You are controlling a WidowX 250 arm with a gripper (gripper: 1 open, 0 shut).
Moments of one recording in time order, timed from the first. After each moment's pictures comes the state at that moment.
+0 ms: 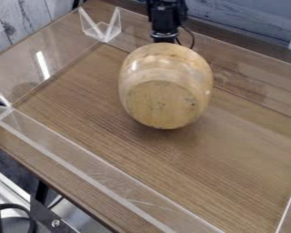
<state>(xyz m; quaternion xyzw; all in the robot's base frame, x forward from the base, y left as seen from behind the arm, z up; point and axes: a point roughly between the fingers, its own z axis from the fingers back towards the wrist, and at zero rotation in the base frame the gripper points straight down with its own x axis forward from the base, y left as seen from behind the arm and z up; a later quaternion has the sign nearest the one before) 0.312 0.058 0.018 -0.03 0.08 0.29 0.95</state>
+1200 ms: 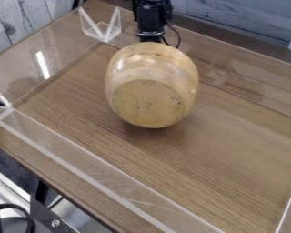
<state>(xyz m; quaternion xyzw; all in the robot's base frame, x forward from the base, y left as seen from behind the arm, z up) 0.303 0.072 0.019 -0.04 0.09 0.30 0.95</state>
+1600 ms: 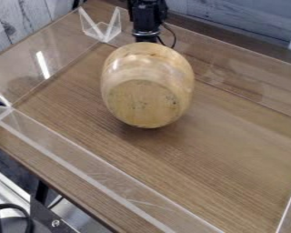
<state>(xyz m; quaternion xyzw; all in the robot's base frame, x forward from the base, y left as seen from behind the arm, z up) 0.301 0.076 0.020 -0.04 0.10 0.30 0.95</state>
